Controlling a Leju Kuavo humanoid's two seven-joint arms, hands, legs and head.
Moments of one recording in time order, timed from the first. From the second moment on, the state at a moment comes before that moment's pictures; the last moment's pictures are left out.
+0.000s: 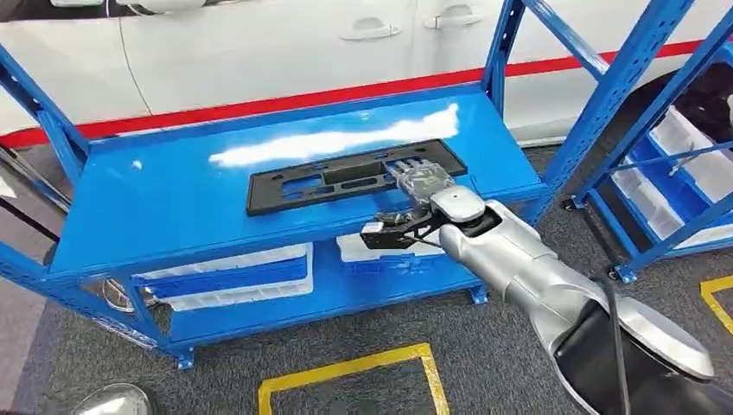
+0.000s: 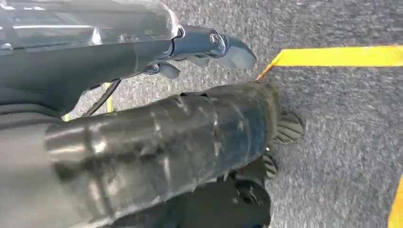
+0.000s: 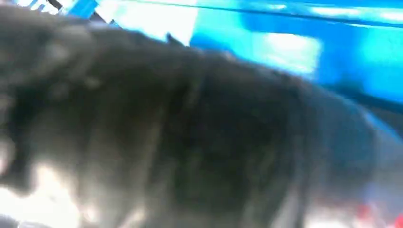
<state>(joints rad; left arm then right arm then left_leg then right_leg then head) -0.09 -0.13 0.80 -0.20 -0.49 0.01 -0.21 -1.10 0.02 0.97 -0.52 0.90 0.14 -0.08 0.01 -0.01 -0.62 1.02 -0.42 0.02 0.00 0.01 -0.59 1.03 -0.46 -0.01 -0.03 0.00</state>
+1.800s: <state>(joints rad) -0.11 -0.16 0.80 -0.20 -0.52 0.02 -0.19 -1.10 0.08 1.03 -0.52 0.89 0.17 -0.08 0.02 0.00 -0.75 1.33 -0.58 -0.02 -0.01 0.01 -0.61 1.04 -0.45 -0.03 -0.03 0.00</state>
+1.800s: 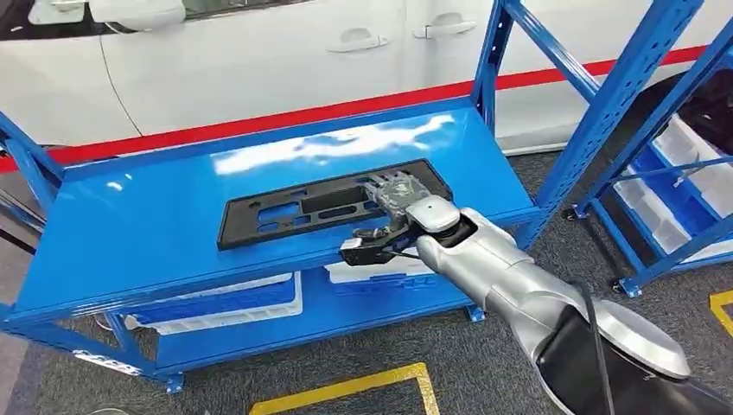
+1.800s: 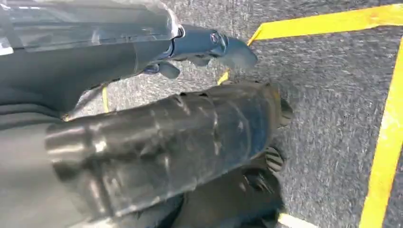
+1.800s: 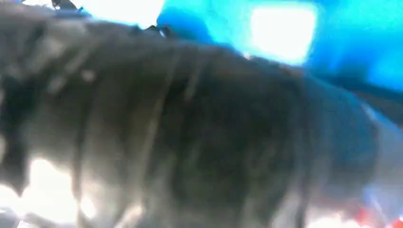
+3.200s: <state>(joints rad) -0.10 -0.17 0.80 -0.20 -0.54 0.02 -0.19 -1.02 0.09 1.08 -0.48 0.83 0.14 -0.10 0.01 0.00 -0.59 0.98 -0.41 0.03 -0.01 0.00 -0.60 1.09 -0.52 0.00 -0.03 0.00</state>
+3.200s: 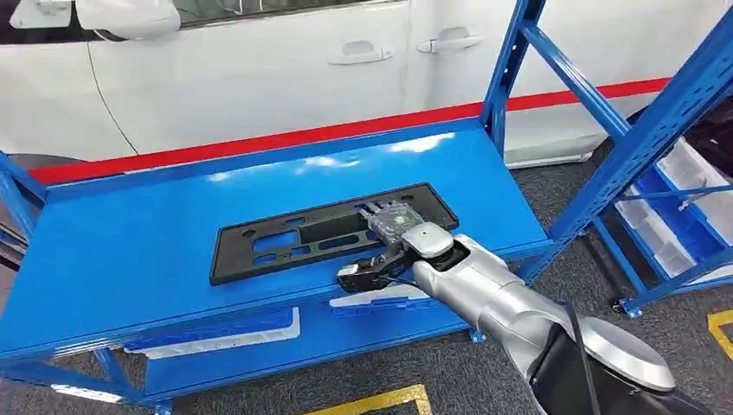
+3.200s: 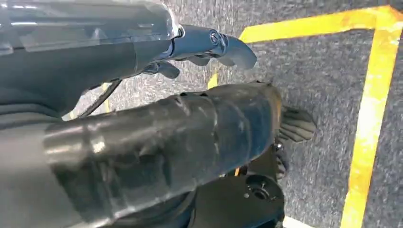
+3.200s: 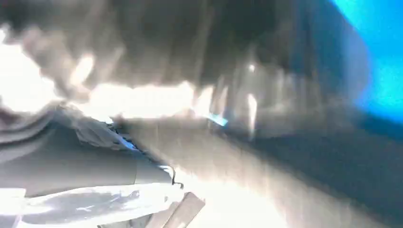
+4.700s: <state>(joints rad) -0.09 -0.17 0.90 -0.19 -0.50 -0.02 -0.22 -1.28 -0.12 1.02 -0.77 0.81 0.17 -0.01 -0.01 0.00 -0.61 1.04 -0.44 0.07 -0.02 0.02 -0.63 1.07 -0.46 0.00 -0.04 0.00</state>
